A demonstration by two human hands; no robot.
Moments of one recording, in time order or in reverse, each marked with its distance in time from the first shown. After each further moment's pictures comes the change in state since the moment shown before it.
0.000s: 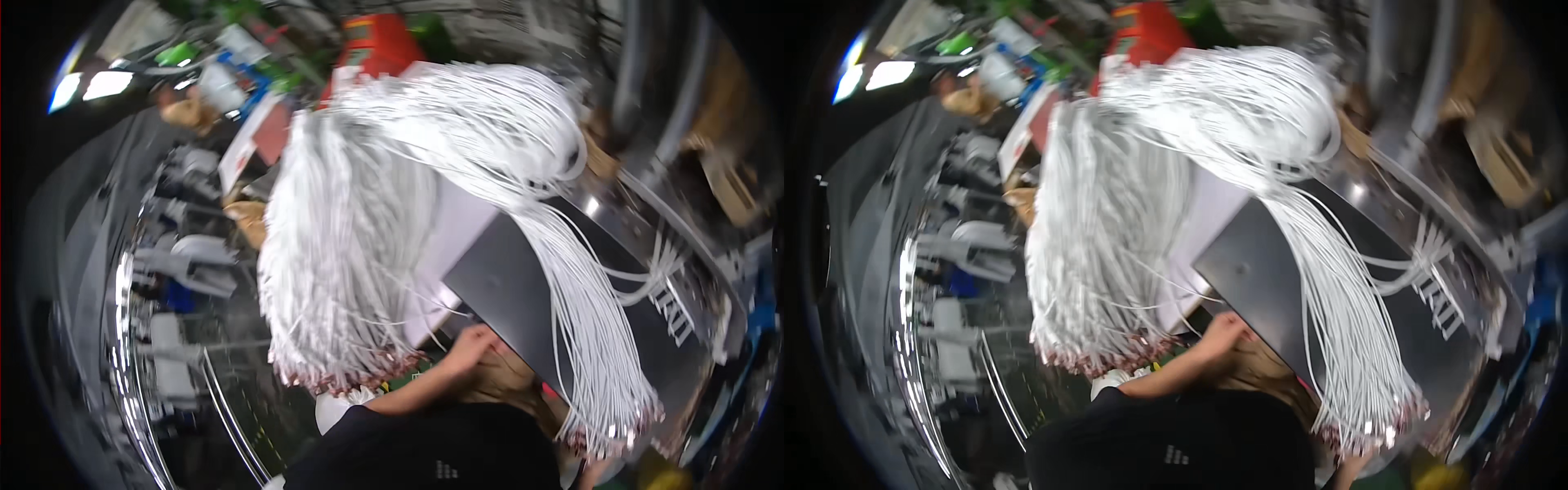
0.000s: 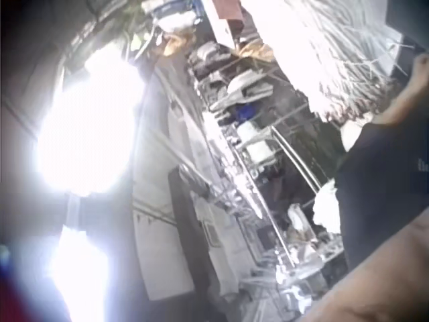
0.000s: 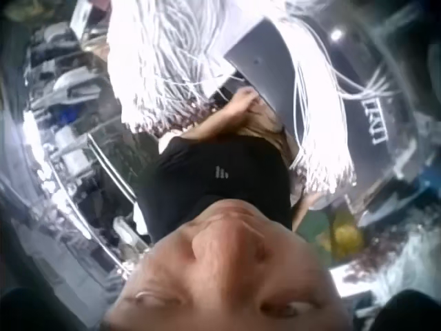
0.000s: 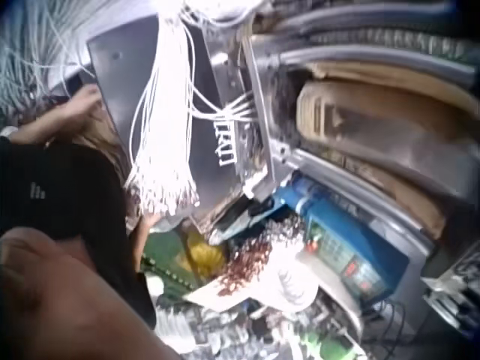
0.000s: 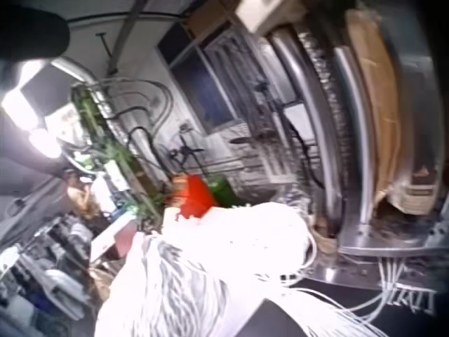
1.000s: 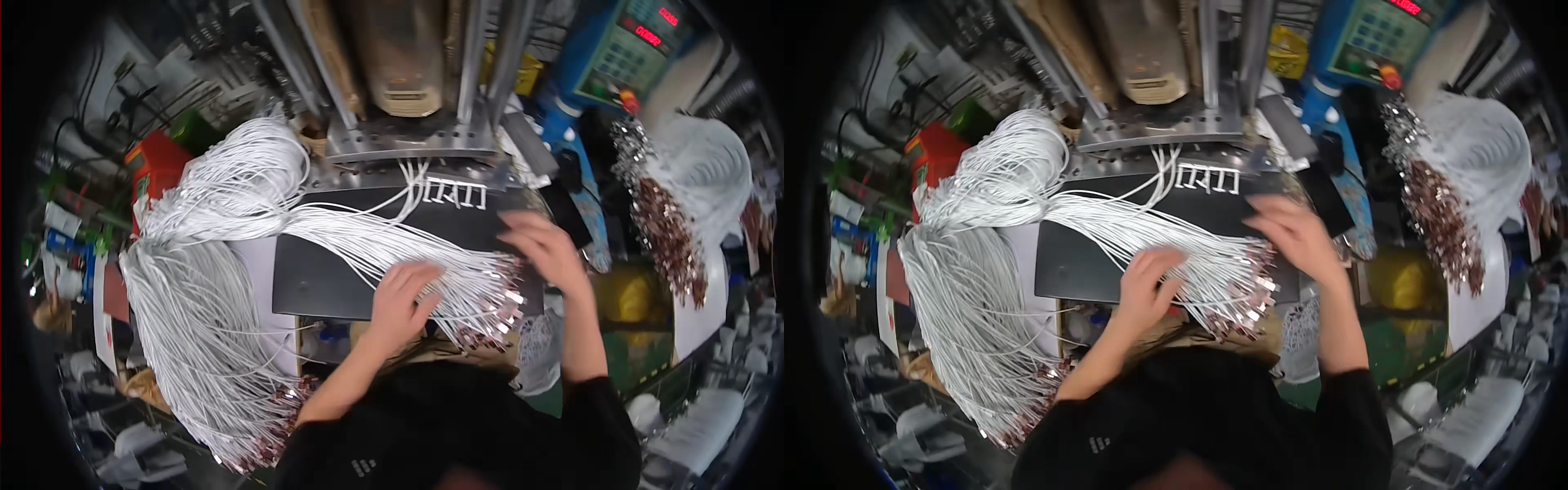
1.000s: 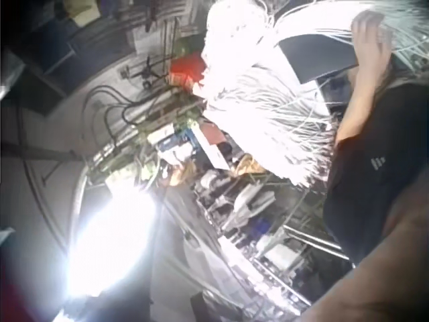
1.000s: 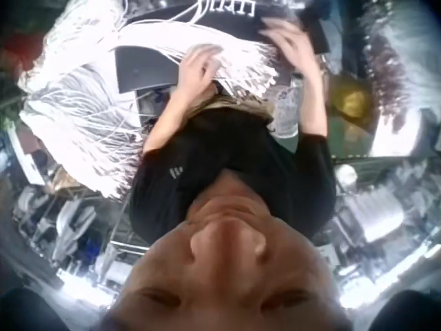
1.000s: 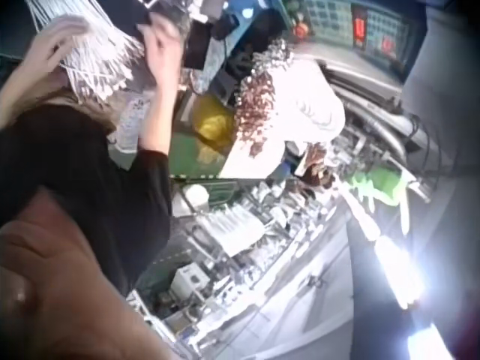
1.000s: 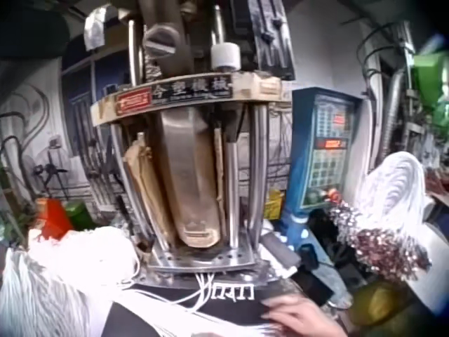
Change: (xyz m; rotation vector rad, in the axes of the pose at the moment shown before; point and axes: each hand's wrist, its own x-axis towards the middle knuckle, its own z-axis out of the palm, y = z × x) left_hand -0.024 0.124 0.152 0.747 -0.410 1.183; right_hand 0.117 -0.470 0.028 -0.401 0.034 -0.750
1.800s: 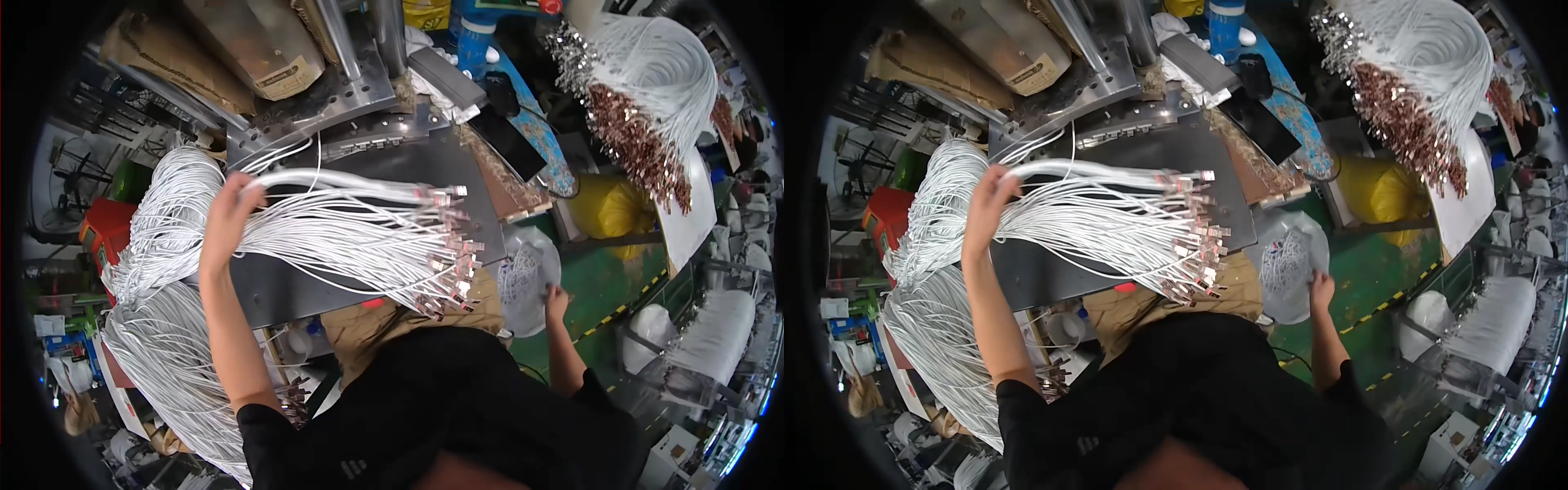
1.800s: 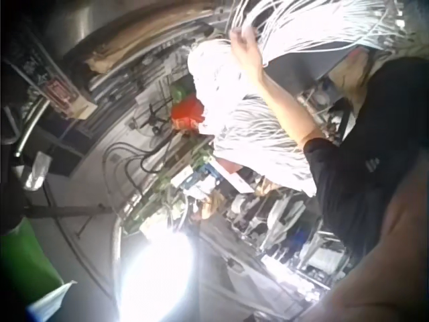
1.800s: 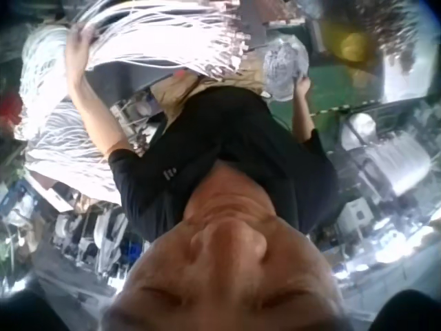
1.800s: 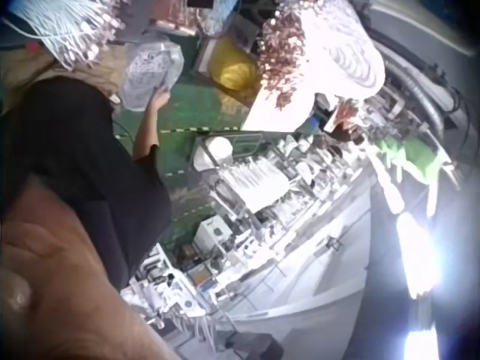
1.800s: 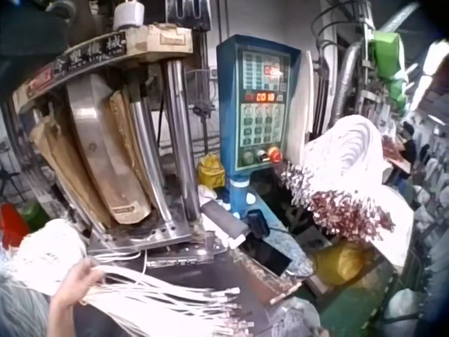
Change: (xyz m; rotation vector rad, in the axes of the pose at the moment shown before) left_hand 0.122 -0.100 -0.110 0.081 -0.497 -0.308; right_hand -0.449 0.179 0.123 -0.046 0.718 1.407
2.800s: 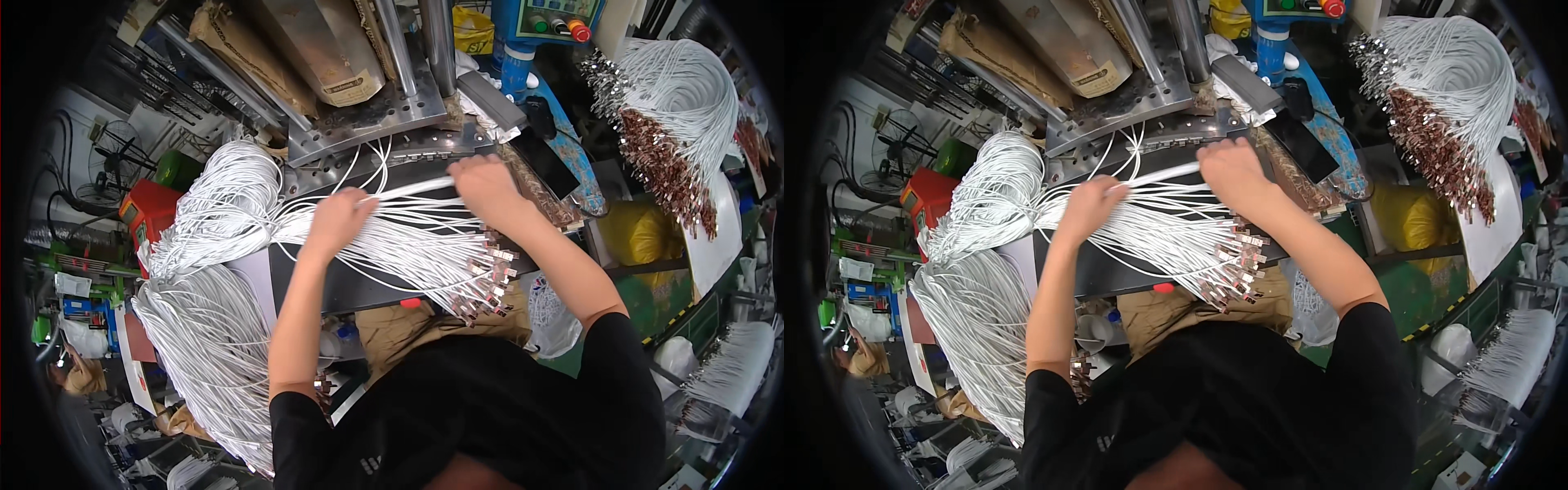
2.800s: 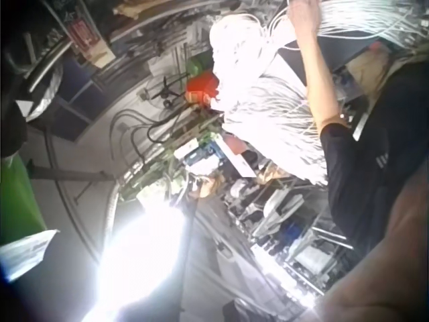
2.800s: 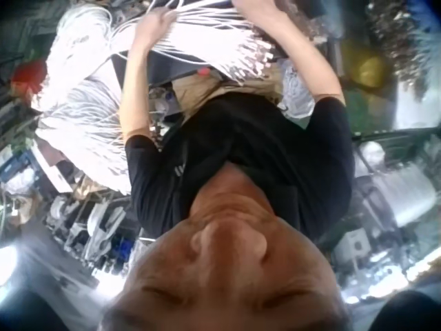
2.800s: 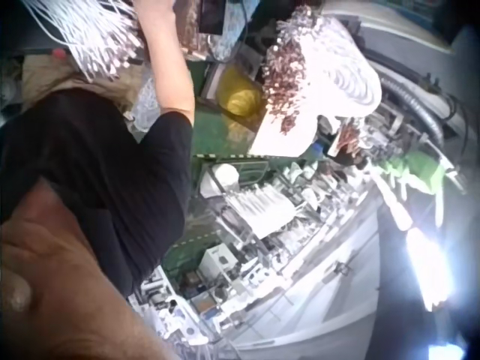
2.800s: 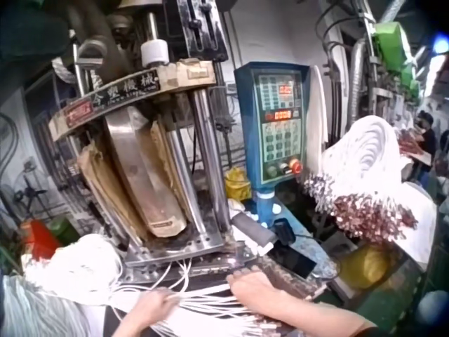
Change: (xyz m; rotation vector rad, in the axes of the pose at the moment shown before) left_hand 0.013 0.028 0.067 0.321 0.136 0.151; right_hand -0.095 -0.496 0.098 -0.643 -0.082 -1.579
